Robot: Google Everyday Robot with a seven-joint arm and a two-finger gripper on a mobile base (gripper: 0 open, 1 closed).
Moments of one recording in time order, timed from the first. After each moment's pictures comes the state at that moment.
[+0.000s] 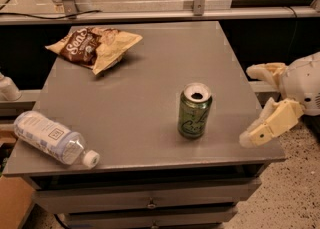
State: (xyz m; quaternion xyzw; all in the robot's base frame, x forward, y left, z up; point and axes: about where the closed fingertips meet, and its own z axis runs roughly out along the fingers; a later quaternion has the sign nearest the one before) arm 0.425 -0.171 0.913 -0.51 0.74 0.25 0.35
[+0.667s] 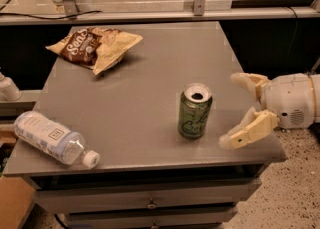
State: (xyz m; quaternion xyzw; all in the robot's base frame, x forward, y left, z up) arm 0.437 -0.141 0.892 -0.48 0.70 0.31 0.43
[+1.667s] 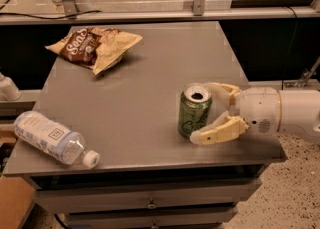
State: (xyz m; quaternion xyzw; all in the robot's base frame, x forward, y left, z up) arm 0.450 -0.097 0.870 -0.45 0.65 0.38 0.48
